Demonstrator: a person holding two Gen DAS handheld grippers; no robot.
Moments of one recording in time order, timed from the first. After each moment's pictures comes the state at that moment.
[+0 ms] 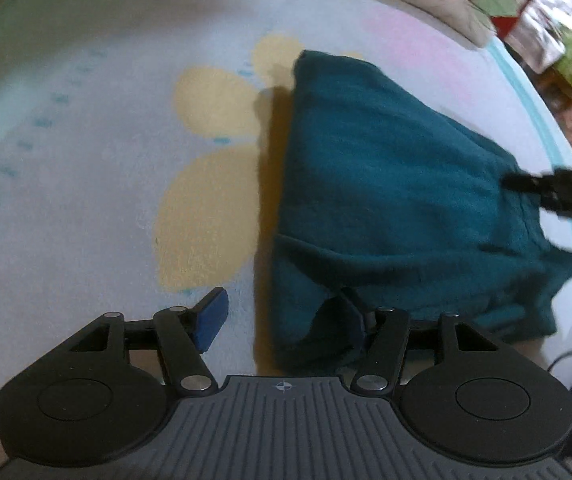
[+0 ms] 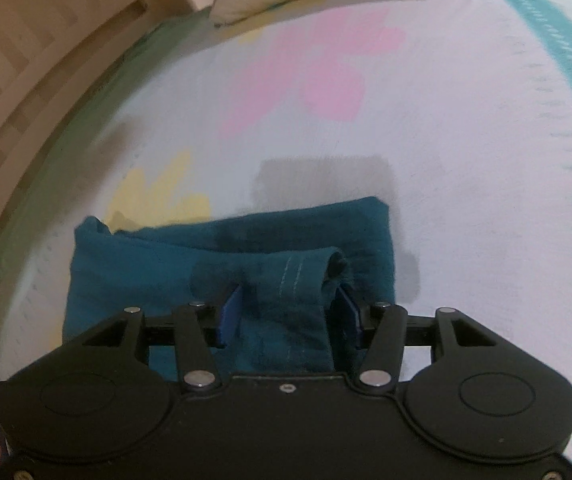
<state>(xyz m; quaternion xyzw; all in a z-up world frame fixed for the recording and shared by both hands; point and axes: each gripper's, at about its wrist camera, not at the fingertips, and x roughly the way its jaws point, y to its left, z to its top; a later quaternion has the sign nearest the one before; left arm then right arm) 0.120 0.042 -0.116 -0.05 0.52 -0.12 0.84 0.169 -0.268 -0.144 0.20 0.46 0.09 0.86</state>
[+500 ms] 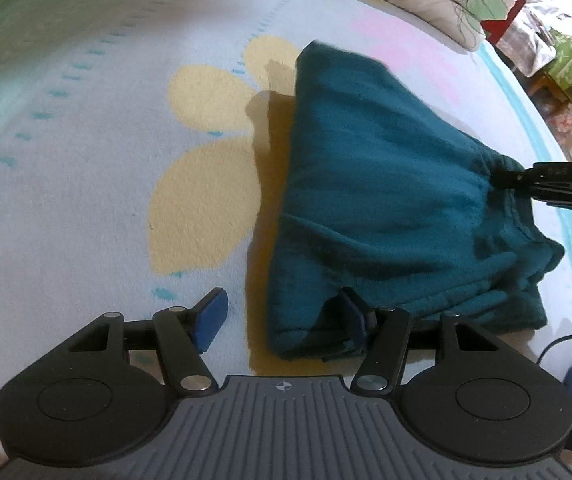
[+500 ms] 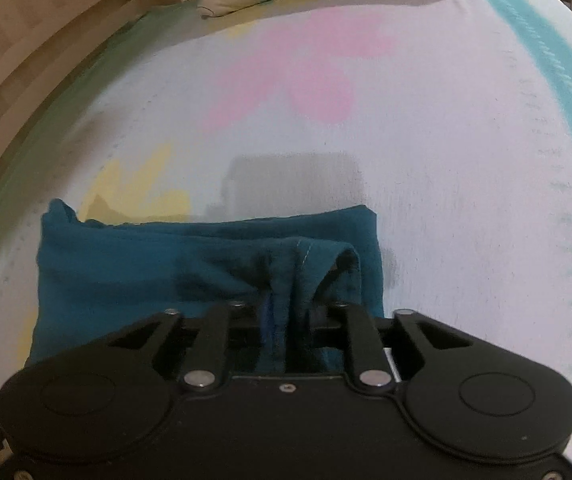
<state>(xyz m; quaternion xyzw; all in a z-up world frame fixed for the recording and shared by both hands) 0.114 0.049 -0.114 -0.07 0.51 -0.12 0.85 0.167 -0.267 -0.129 0.15 0.46 0.05 0.87</state>
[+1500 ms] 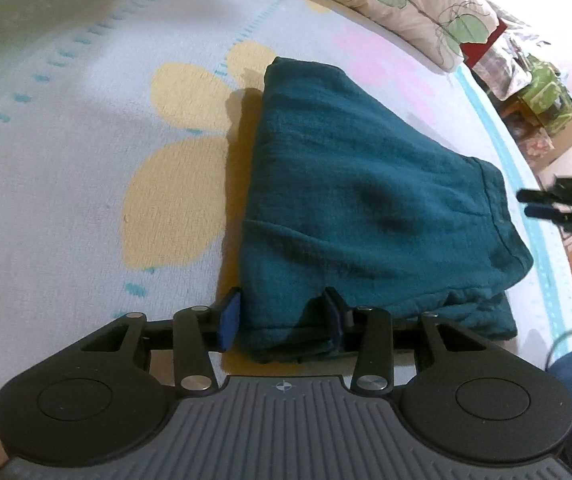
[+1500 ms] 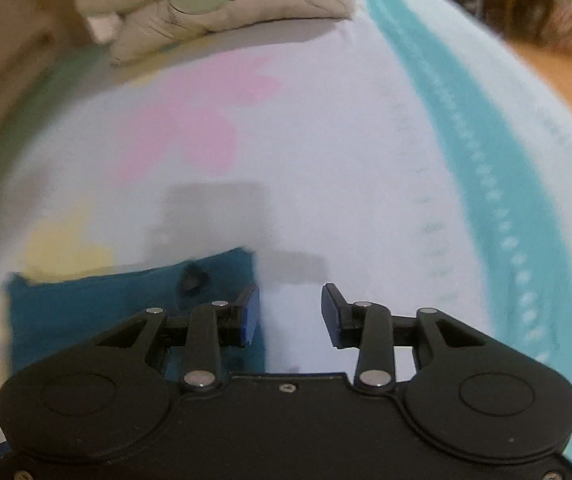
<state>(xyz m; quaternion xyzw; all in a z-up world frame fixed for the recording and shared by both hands) 0.105 0.057 -0.124 -0.12 0.49 -0.16 0.85 0.134 -0.327 -0.104 0.21 0.46 -0.02 0.86</state>
